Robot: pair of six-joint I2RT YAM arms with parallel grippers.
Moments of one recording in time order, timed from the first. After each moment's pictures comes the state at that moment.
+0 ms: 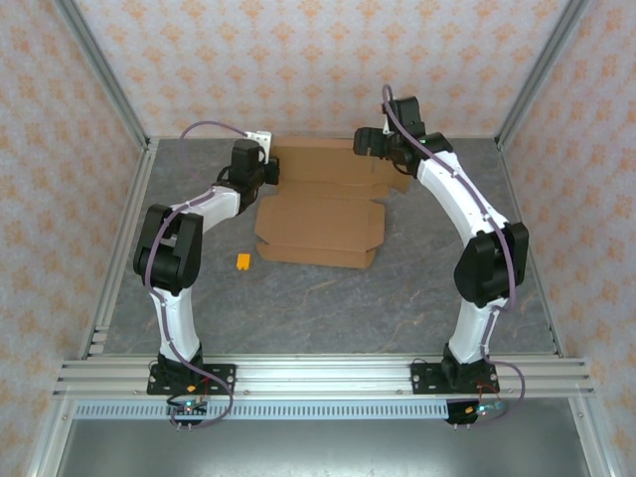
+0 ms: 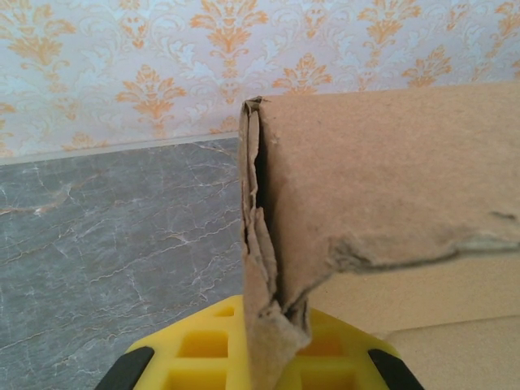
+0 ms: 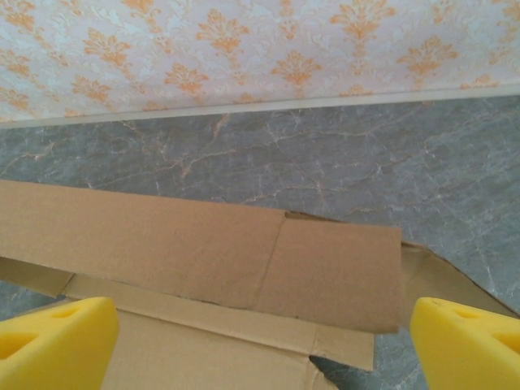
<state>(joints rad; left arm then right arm) -0.20 1.99 1.35 0.18 0.00 -0.10 0.32 1.86 1.81 -0.64 0.04 0.32</state>
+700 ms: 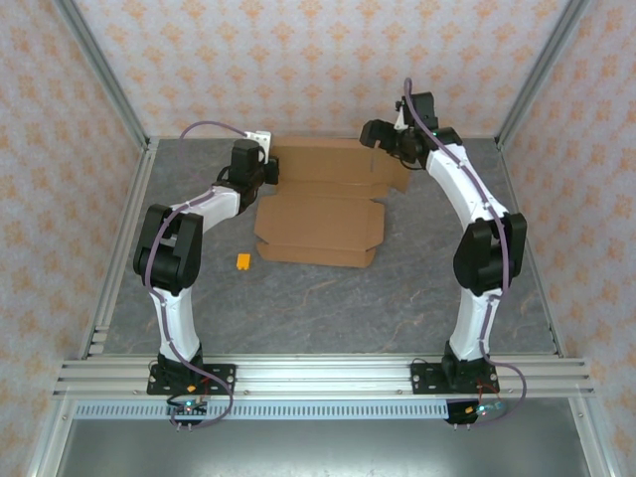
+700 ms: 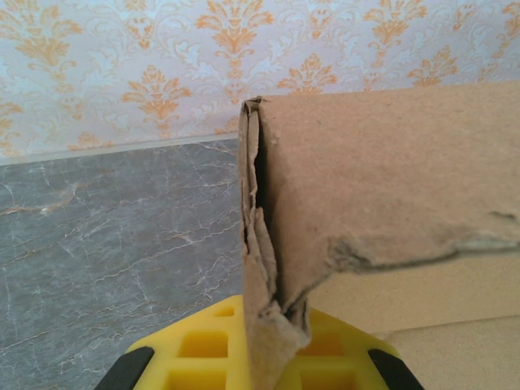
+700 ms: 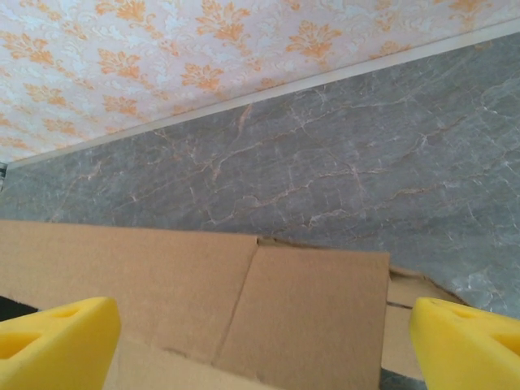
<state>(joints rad) -0.20 1.99 1.35 0.18 -0.01 -0.10 0.23 1.96 1.90 -0.65 -0.19 0.46</state>
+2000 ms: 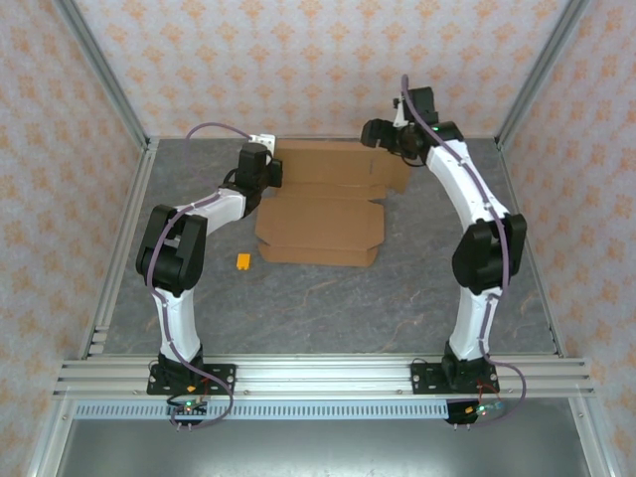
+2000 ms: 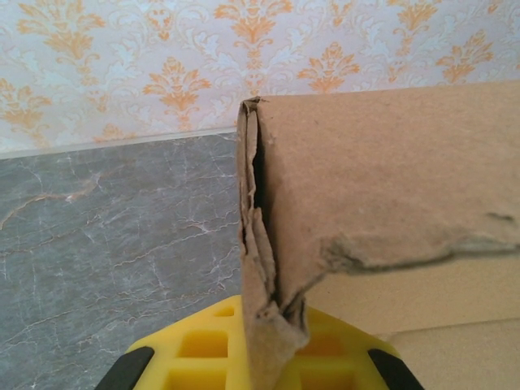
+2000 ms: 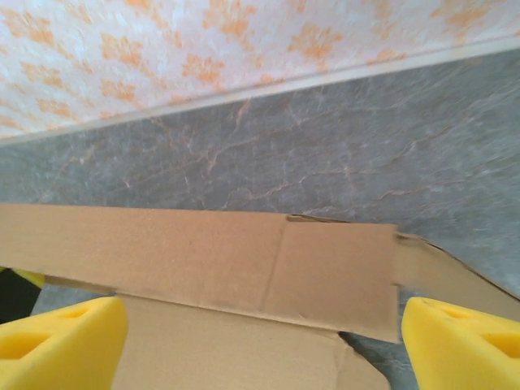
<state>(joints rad) -0.24 1.99 1.33 0.18 -0.13 -0.09 0.22 1.93 1.93 -0.72 -0.18 0.39</state>
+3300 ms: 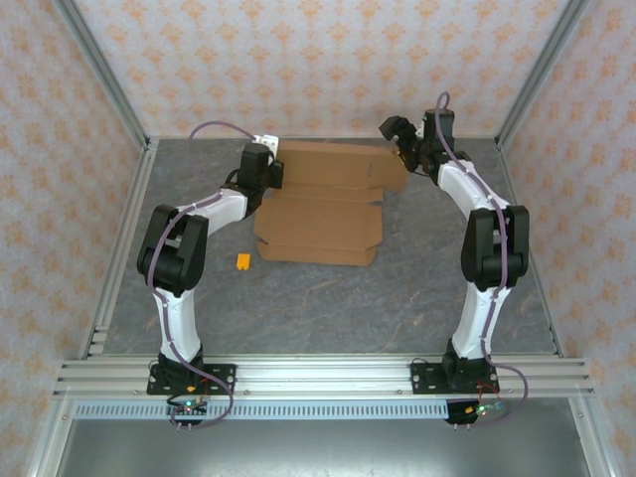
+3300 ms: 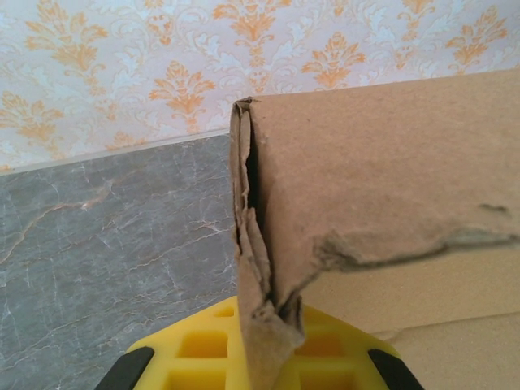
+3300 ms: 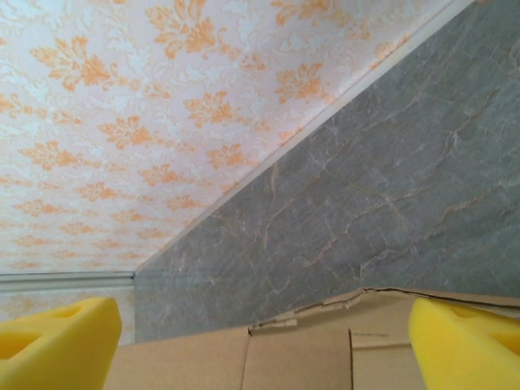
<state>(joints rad) -0.25 1.99 1.34 0.17 -0.17 -0.02 0.10 1.98 1.62 -0.17 -0.37 0.90</state>
